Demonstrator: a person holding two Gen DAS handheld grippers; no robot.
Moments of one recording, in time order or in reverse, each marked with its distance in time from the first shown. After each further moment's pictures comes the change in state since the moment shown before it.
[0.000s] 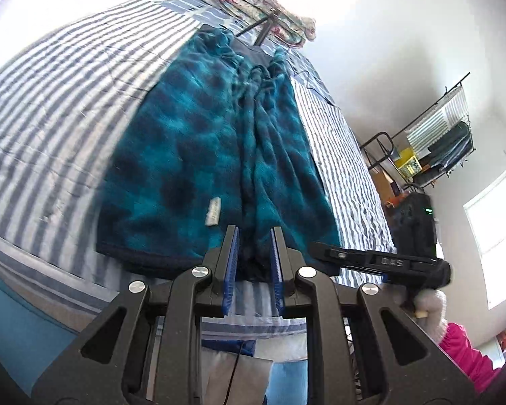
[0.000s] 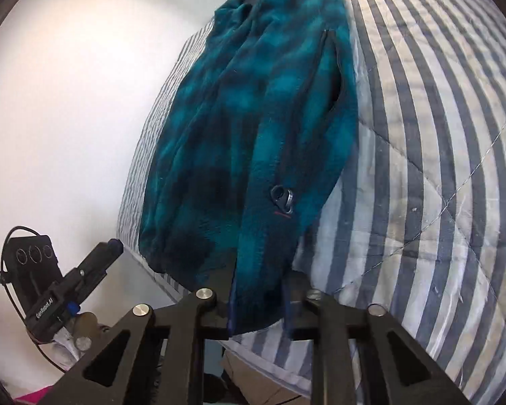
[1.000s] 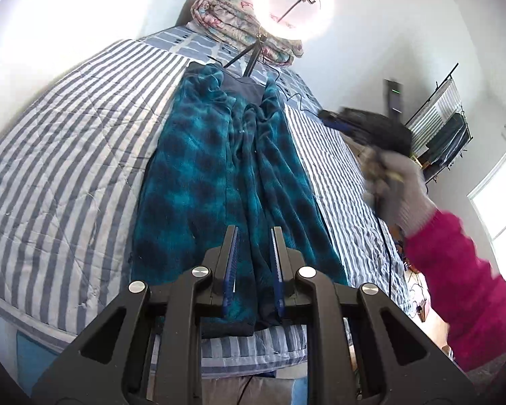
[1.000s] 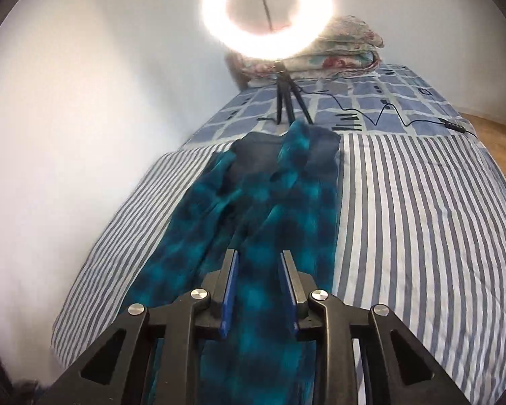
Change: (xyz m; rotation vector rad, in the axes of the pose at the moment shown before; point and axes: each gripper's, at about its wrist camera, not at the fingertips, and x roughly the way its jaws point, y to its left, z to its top) left arm -0.018 -0.002 0.057 0.105 -0.069 0.004; right arm -0.019 0.048 0.250 -0.243 -0.426 -0.314
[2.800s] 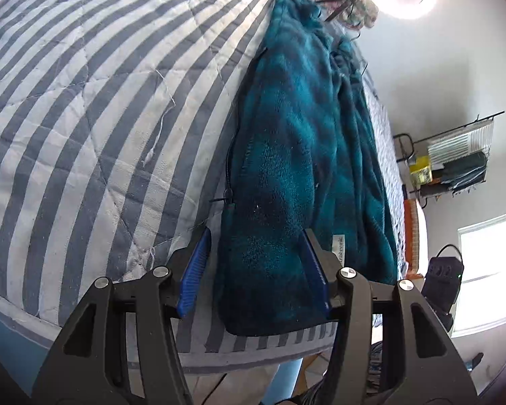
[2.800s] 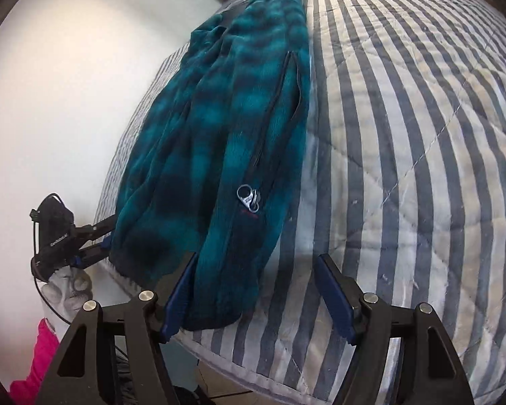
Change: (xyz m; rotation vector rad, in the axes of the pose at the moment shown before) left arm 0.065 0.114 -0.031 -0.322 0.264 -0.006; right arm -0.089 -0.025 -0.240 0.261 0.353 0.214
